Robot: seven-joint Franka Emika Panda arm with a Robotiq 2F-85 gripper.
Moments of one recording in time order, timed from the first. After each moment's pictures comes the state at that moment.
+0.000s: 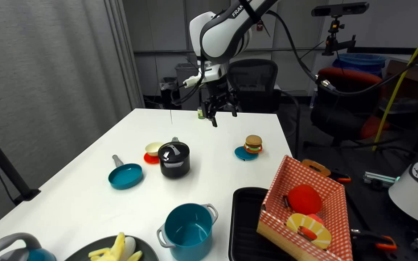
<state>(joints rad) -0.33 0.43 -0.05 -1.88 -0.06 2.10 -2.65</state>
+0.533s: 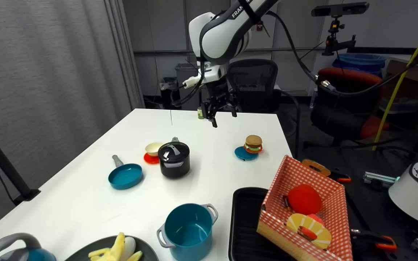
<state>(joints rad) -0.32 0.43 -0.06 -1.88 -0.07 2.10 -2.64</state>
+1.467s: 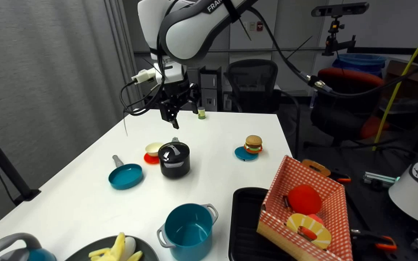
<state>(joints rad) -0.14 0.53 -0.03 -1.63 -0.22 2.10 -2.64</state>
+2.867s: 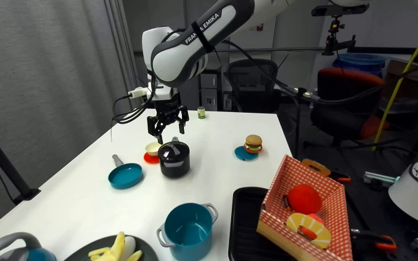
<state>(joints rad) -0.24 0.77 0.04 -1.43 -0.05 2.21 -2.70</state>
